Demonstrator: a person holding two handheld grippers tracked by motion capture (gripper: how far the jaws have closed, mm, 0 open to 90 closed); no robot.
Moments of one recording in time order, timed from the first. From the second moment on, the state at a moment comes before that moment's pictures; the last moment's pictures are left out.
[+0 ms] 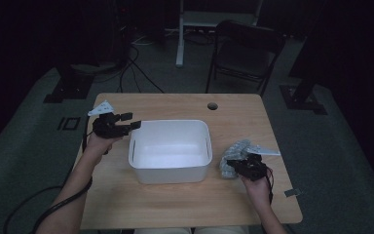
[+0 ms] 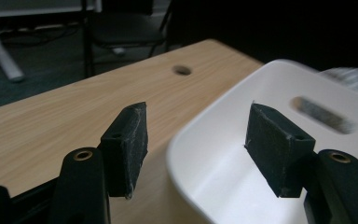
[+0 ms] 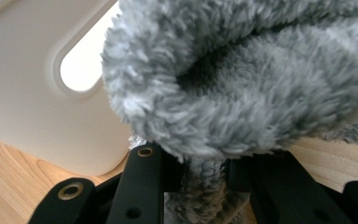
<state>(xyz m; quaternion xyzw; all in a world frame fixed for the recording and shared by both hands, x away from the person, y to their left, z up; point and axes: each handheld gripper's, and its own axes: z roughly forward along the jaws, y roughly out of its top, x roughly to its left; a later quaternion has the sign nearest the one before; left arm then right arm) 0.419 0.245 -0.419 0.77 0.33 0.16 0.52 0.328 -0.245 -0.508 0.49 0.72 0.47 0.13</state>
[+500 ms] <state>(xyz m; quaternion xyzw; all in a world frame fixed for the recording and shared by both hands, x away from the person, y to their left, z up) 0.446 0.226 -0.435 0.81 0.30 0.12 0.48 0.329 -0.247 -0.511 0.49 0.72 0.47 0.12</state>
